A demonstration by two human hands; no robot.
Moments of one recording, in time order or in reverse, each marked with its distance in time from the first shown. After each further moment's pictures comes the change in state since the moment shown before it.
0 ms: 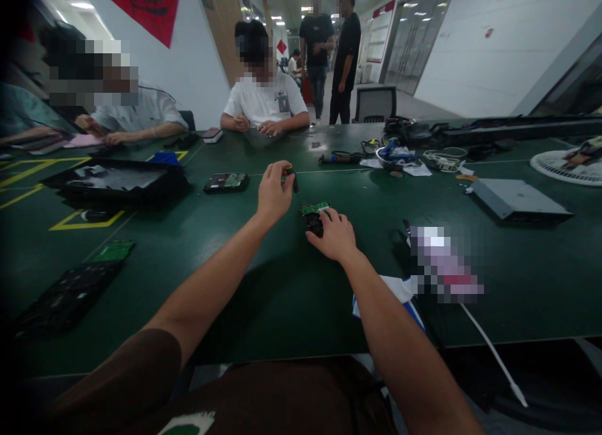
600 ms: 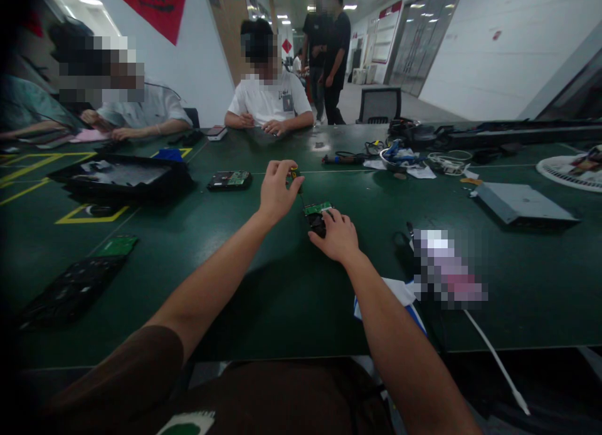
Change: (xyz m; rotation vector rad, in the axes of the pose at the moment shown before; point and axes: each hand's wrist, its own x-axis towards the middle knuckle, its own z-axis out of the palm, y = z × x) left_hand 0.003 0.005 -0.007 0.032 -0.037 -0.009; right_hand 0.000 -0.001 0.001 -0.017 0.029 -0.011
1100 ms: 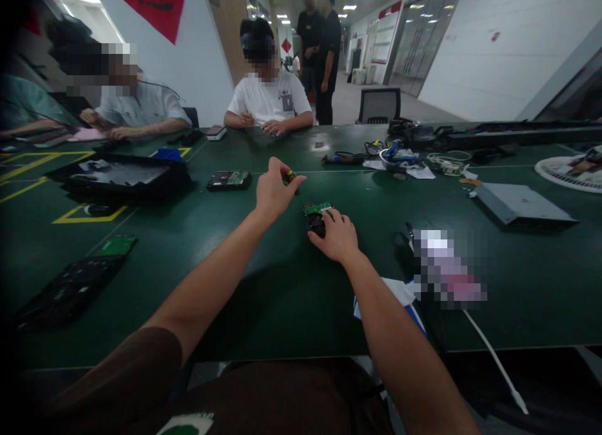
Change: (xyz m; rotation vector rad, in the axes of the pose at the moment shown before) left_hand 0.002 0.001 -0.001 0.001 0.031 -0.140; right_hand 0.000 -0.002 -0.003 -0.007 -0.017 0.011
